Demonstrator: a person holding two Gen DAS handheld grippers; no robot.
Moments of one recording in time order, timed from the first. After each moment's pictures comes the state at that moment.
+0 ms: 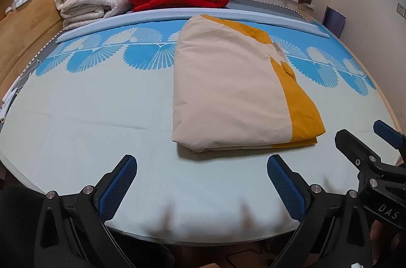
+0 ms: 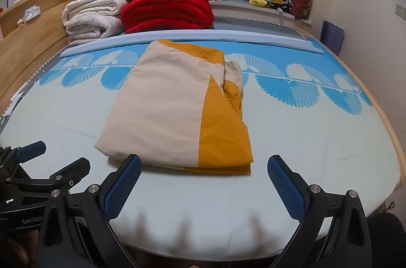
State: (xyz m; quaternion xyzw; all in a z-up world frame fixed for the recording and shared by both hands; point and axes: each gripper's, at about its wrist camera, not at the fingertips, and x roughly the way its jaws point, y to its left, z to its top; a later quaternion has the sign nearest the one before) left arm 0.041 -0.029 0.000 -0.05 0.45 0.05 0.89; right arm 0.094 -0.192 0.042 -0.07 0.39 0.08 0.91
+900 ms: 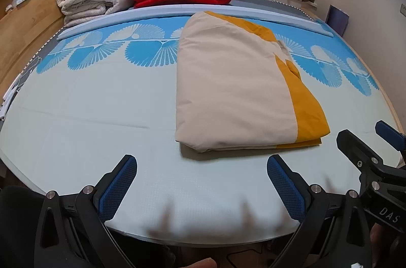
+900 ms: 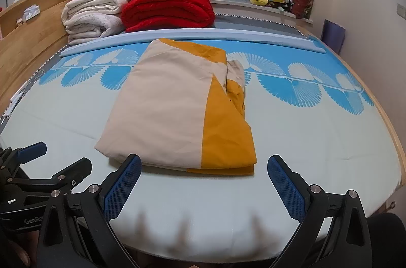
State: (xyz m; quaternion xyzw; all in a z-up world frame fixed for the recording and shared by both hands) left arm 0.048 -0.026 -0.004 -0.06 0.45 0.06 0.89; right arm 0.097 -0.184 0.037 -0.07 0.39 0.08 0.91
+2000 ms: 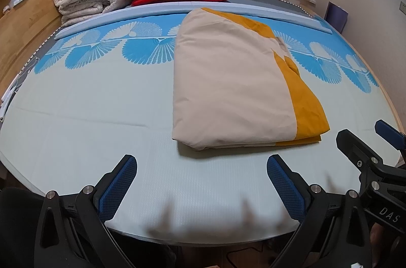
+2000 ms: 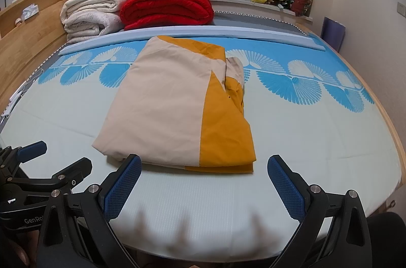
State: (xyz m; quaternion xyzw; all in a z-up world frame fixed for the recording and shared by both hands) left arm 0.051 -0.027 -0.008 -0.06 0.46 0.05 0.88; right arm 0.096 -0.184 0.035 -0.07 0.40 0.08 0.91
